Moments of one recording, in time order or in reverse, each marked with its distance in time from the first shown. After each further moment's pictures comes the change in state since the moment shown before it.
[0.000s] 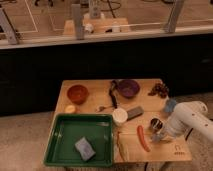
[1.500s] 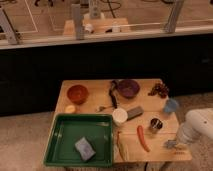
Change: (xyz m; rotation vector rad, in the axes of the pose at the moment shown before) arm 0.066 0.016 -0.003 0.012 0.084 0.133
